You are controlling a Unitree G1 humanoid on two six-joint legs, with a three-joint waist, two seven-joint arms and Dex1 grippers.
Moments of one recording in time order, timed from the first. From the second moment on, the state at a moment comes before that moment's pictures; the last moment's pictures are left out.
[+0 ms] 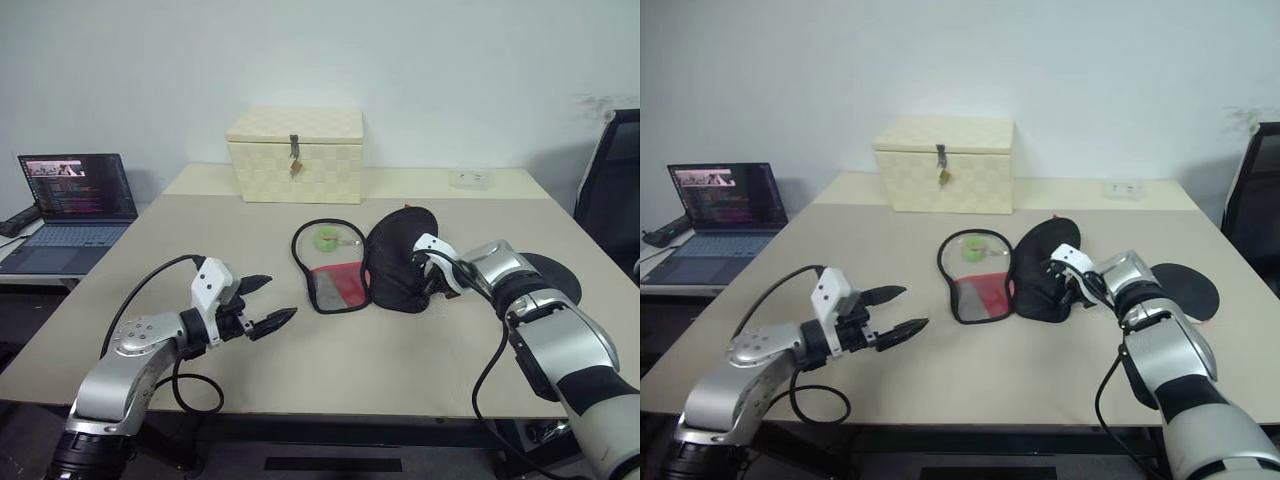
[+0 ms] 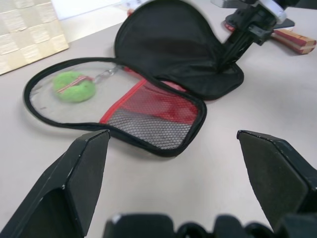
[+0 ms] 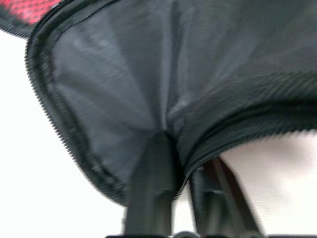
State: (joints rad) left arm -0.29 0.68 0.11 -0.18 -0.44 0.42 -0.84; right arm -1.29 -0.42 0.29 1.30 -0.18 0.32 0.99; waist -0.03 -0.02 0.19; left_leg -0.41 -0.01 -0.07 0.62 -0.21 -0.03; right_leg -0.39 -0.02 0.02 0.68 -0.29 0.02
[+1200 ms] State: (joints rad) left arm -0.47 0.63 0.03 -0.06 -0.42 0.36 -0.95; right arm -0.63 -0.41 -0.38 0.11 0.06 0.98 0.18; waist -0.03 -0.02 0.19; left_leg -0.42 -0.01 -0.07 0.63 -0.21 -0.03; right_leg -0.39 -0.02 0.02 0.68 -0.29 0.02
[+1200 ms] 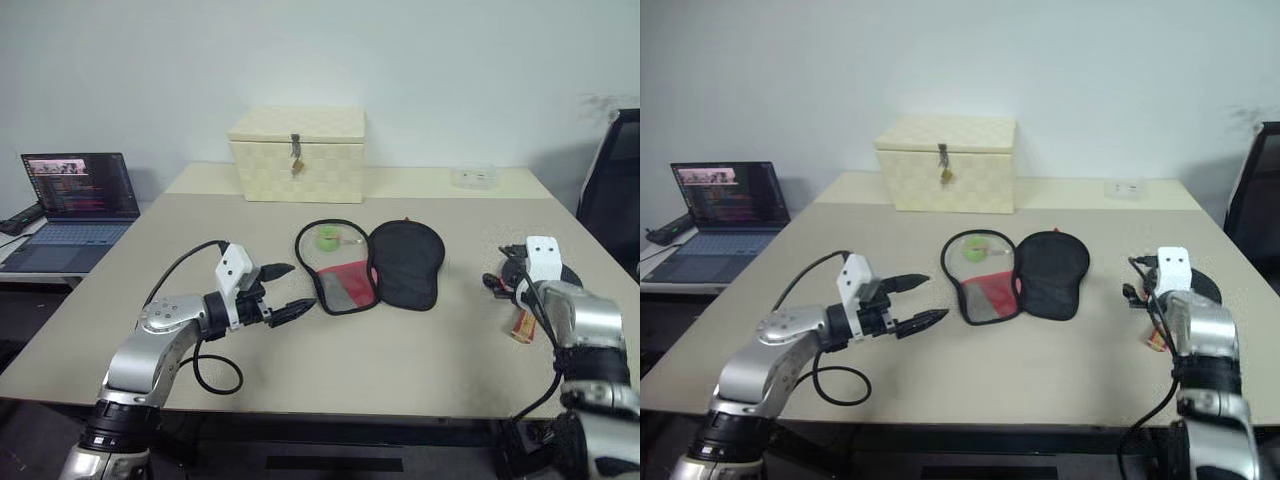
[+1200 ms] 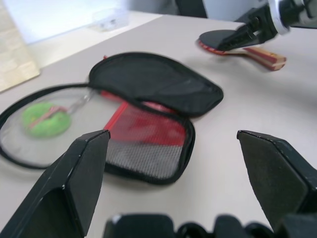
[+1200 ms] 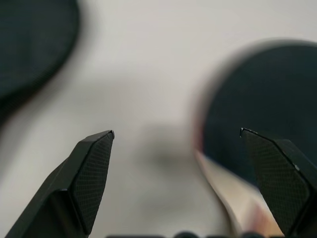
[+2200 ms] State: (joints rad) left arm -0.50 0.64 0.02 0.00 -0.39 0.32 -0.99; right arm -0.59 -0.41 -0.38 0.19 0.12 0.98 0.13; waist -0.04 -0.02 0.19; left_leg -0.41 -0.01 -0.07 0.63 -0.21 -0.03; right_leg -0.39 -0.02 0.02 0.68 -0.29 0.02
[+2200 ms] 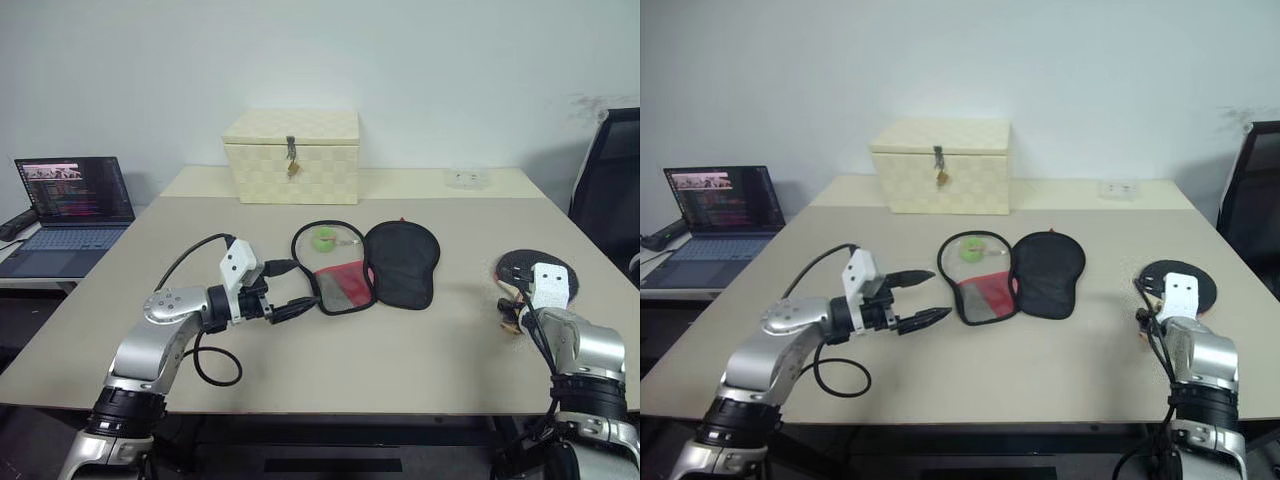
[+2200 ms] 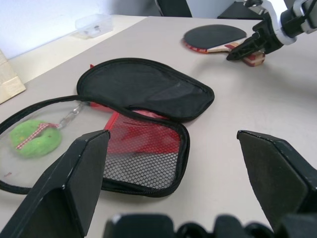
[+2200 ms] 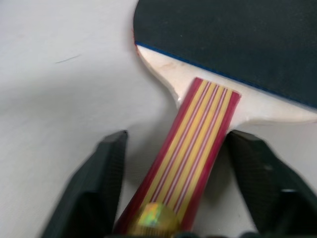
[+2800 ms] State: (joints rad) left arm -0.50 0.63 0.03 0.00 -0.38 0.32 -0.99; right arm -0.46 -0.50 -0.26 -0.01 0.22 1.08 0.33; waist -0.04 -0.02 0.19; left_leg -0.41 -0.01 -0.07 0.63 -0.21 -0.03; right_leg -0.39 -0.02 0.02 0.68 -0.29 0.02
